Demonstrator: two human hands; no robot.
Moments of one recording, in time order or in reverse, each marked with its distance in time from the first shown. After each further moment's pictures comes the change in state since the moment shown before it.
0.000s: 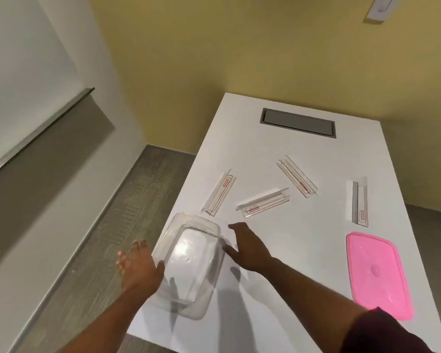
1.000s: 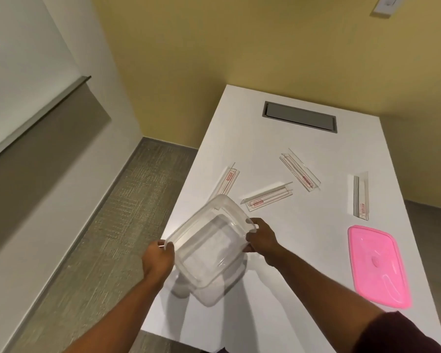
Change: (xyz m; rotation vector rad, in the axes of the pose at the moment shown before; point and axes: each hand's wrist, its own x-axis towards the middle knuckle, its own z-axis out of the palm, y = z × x) left_hand 0.004 0.024 -0.010 -0.846 0.015 -0.211; right_hand 0.008 -0.008 0.001 0.899 0.102 0.671
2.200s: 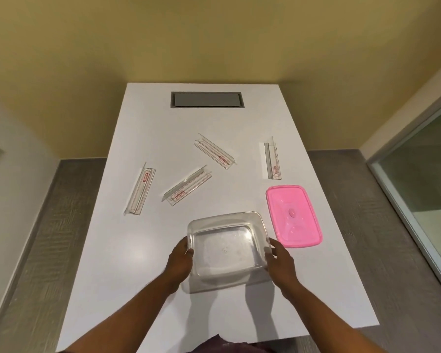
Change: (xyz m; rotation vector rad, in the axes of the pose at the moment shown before) left_hand -0.126 0.054 0.190 0.136 -0.689 0.165; right_hand -0.101 0.164 -0.201 0.005 0.459 0.025
